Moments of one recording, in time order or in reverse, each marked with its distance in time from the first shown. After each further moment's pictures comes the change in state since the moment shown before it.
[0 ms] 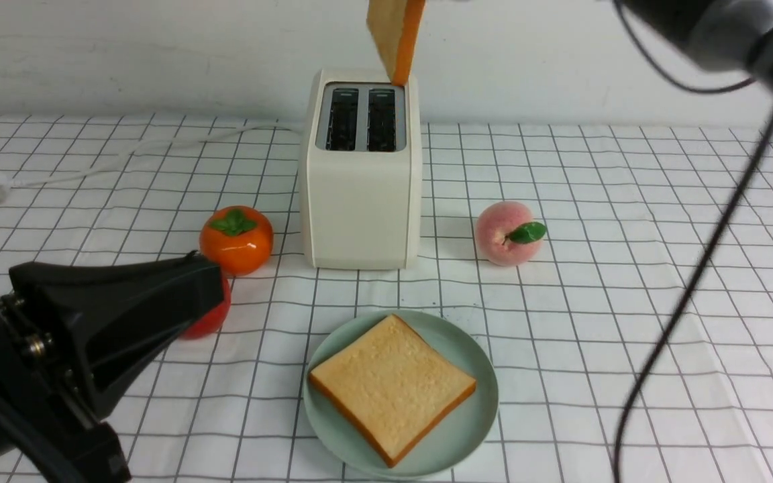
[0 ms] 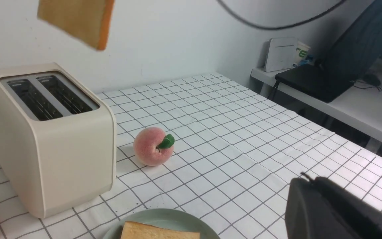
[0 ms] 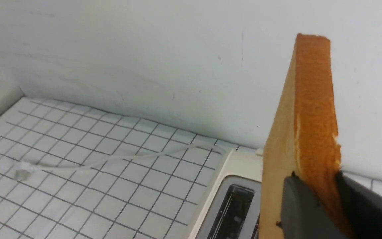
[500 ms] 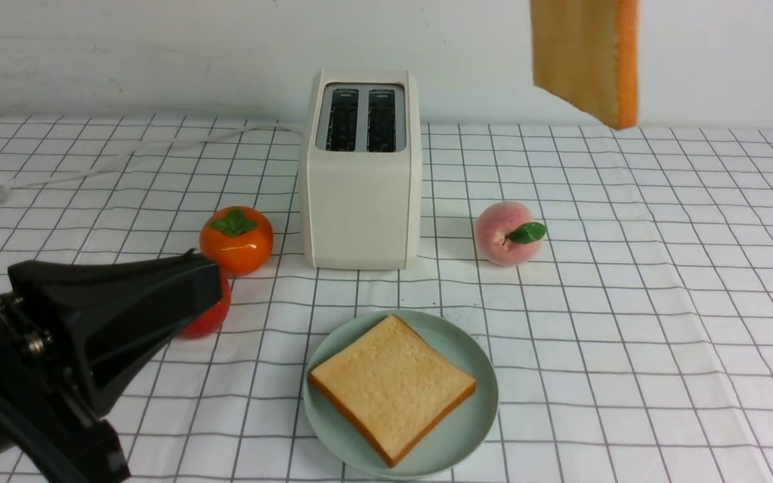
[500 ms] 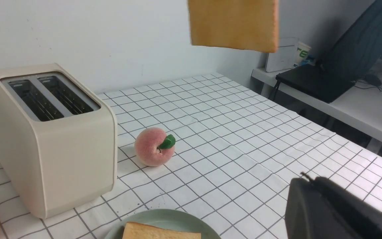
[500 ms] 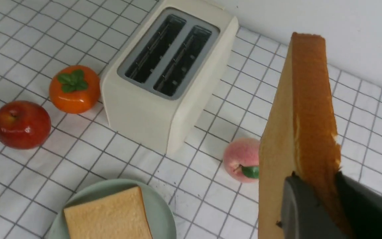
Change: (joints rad) right arm 0.000 -0.395 0.182 -0.063 0.595 -0.174; left arm 0.000 0.000 0.000 0.002 -0.004 0.000
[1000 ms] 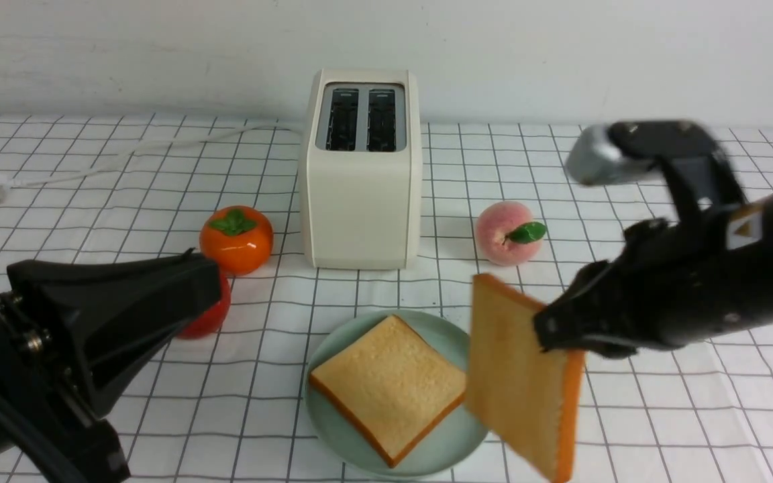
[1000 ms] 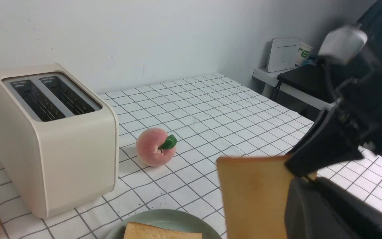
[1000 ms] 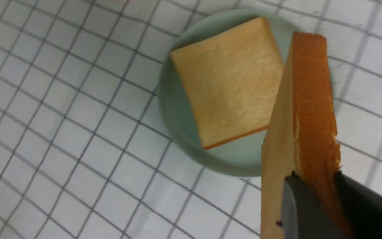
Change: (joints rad) right arm 0.000 -0.282 1.063 0.594 -0.552 -0.224; left arm 0.000 0.000 0.000 0.001 0.000 0.000
